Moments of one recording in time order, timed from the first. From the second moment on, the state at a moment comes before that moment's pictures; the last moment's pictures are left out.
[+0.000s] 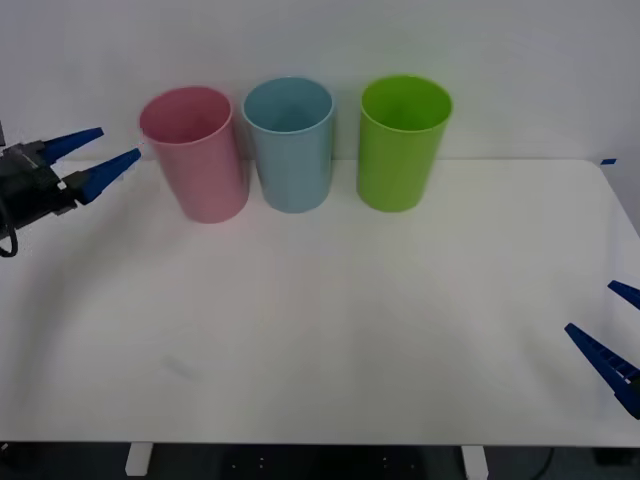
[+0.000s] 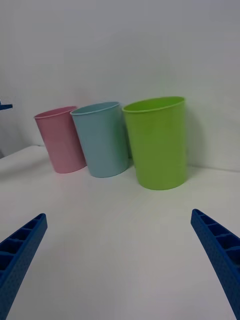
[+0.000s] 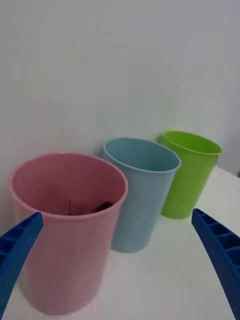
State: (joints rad) right arm 0.35 -0.40 -0.52 -1.66 0.96 -1.22 0.00; left arm -0.35 0.72 0.21 -1.19 -1.01 -1.02 0.23
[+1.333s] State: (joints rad) right arm 0.35 -0.40 -0.52 -1.66 0.96 -1.22 0.00; left arm 0.27 0.75 0.53 -1.33 -0.89 -1.29 -0.08
